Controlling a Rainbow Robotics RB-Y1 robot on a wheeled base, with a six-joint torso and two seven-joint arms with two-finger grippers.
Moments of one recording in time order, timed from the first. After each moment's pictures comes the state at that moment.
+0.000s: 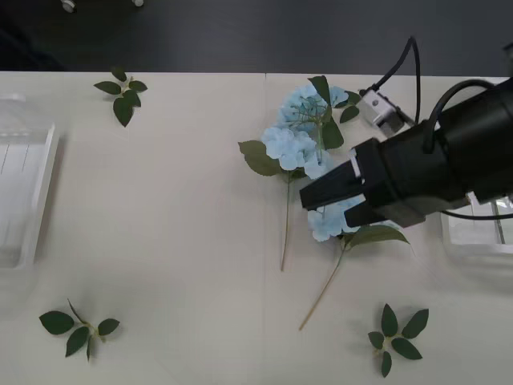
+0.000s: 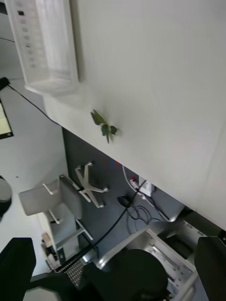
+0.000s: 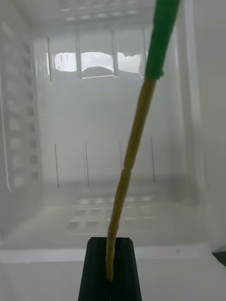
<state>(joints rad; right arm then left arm) -0.50 -0.95 0.22 -2.26 -1.70 1.37 0.75 0.05 0.73 0.86 -1.69 0.93 1.54 -2.13</state>
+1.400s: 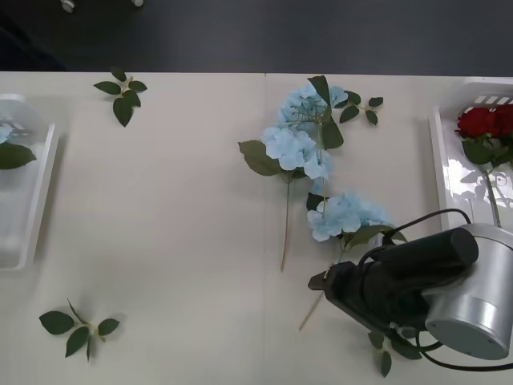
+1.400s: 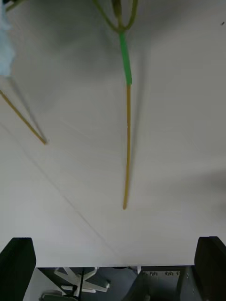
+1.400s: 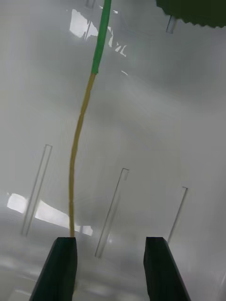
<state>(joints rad) -0.22 -0.91 0.73 -2.22 -0.73 1.17 0.06 -0.16 0.70 0.46 -1.20 0.78 1.09 -1.80</state>
